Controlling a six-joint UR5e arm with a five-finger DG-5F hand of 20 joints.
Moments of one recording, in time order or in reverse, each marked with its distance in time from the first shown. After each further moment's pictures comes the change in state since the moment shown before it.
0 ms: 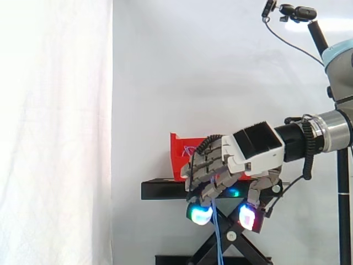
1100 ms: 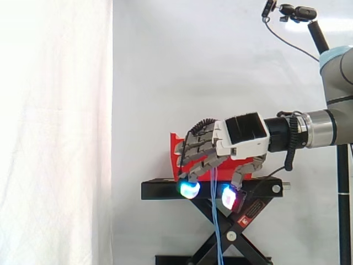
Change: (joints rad) arm -0.071 -0.001 0.008 0.126 -0.029 -0.068
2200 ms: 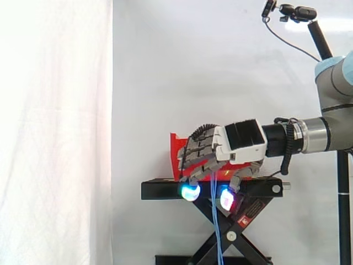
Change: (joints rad) arm -0.059 -0.020 0.008 0.020 -0.074 -0.032
